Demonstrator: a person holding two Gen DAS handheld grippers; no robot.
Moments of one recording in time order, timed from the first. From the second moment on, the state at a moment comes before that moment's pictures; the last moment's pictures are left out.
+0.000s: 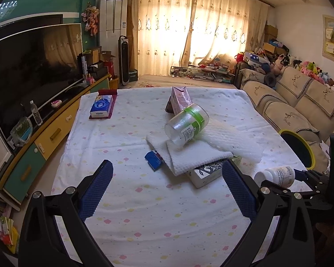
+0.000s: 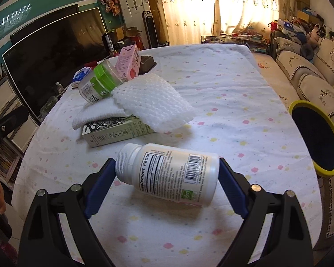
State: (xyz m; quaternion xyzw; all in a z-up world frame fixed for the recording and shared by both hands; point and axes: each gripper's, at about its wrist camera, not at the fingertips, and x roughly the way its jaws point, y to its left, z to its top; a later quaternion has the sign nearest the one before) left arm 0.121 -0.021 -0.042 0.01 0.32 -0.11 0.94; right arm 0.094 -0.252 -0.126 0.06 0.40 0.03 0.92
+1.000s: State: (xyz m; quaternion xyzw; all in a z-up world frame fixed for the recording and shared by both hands) left arm 0.145 -0.086 -0.046 0.05 0.34 -0.12 0.93; right arm 0.161 -0.519 -0.158 0.12 0.40 -0.16 0.89
